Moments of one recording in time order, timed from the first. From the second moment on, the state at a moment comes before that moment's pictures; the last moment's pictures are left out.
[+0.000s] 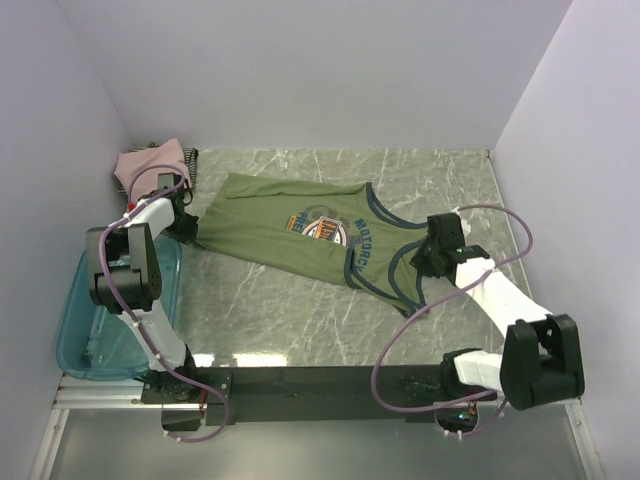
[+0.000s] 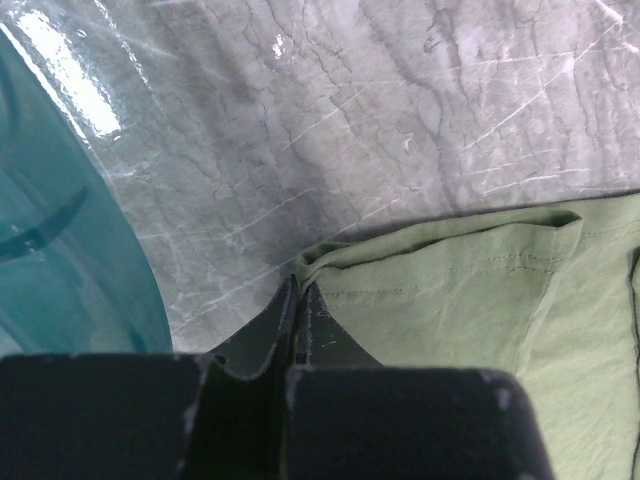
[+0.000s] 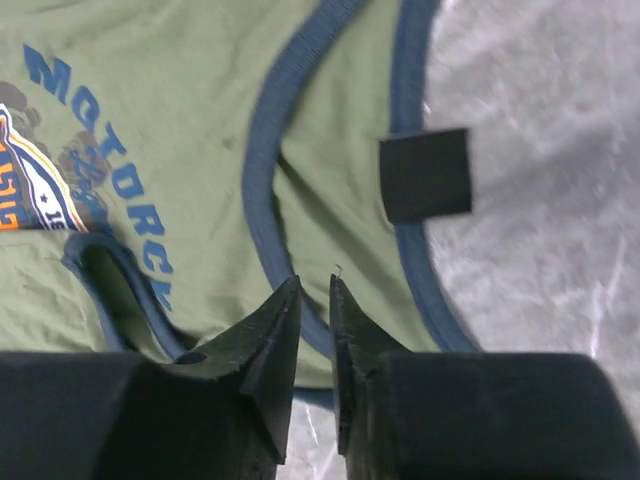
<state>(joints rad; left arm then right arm) 0.11 1.83 1.21 -0.54 -0.23 -1.07 0.18 1.21 0.70 -0.44 0.11 0.74</state>
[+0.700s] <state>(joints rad) 0.11 1.83 1.21 -0.54 -0.23 -1.07 0.18 1.56 0.81 -0.22 0.09 0.72</state>
